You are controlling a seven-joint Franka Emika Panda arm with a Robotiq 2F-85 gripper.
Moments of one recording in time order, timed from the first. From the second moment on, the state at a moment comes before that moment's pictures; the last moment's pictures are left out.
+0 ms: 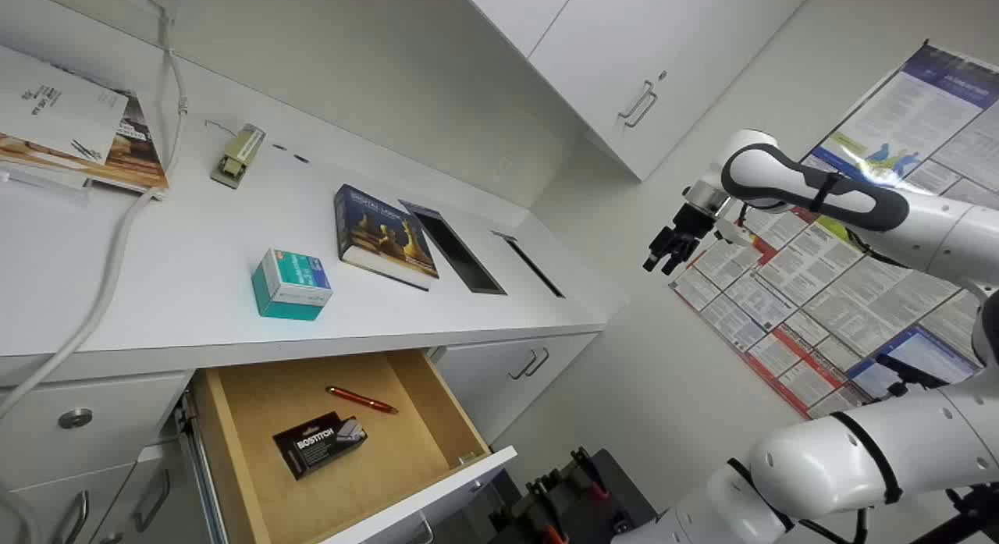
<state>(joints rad) -0.18 -0.37 -0.18 -2.13 -0.23 1.74 -0.12</state>
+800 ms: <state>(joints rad) -0.06 -0.41 -0.10 -2.21 -0.21 1.74 -0.23</state>
